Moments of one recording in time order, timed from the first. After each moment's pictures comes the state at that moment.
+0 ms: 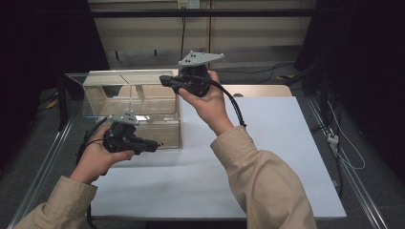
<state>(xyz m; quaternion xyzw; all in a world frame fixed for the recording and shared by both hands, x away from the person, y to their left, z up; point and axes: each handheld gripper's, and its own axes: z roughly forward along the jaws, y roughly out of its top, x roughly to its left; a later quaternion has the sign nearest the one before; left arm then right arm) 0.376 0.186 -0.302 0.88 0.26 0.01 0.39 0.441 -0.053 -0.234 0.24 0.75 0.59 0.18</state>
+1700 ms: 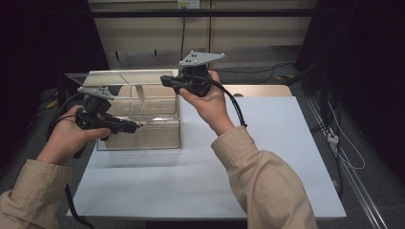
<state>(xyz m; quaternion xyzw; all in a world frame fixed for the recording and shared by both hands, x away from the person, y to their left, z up) 0.397 0.226 -0.248 0.88 0.30 0.03 0.38 0.440 -0.054 -0.234 0.25 0.75 0.58 0.18</state>
